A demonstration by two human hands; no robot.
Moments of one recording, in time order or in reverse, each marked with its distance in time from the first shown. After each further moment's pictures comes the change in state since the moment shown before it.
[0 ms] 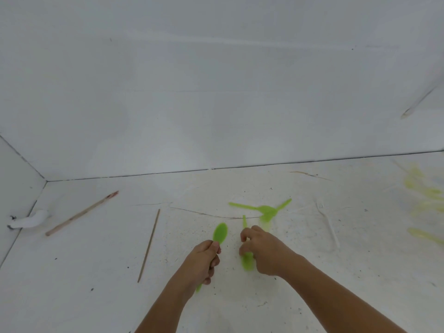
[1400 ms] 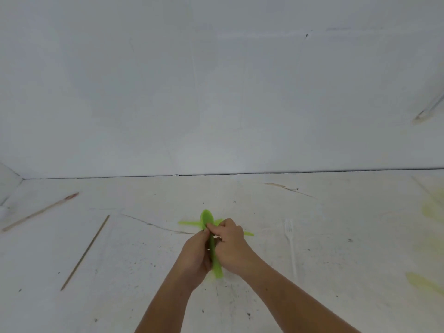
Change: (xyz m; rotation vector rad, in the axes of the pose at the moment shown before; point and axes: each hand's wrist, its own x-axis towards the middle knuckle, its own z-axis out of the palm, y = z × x) left_hand 0.087 0.073 0.182 -0.623 0.138 0.024; right_hand 0.001 0.104 -0.025 0.966 0.183 0.279
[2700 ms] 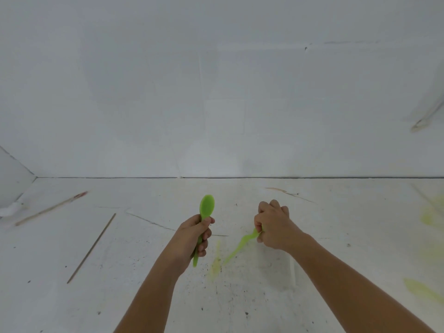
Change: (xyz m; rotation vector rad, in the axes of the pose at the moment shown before) left_hand -0.010 0.036 -0.013 0.348 0.040 0.169; right_hand 0.026 0.043 -0.115 -0.962 -0.014 -0.251
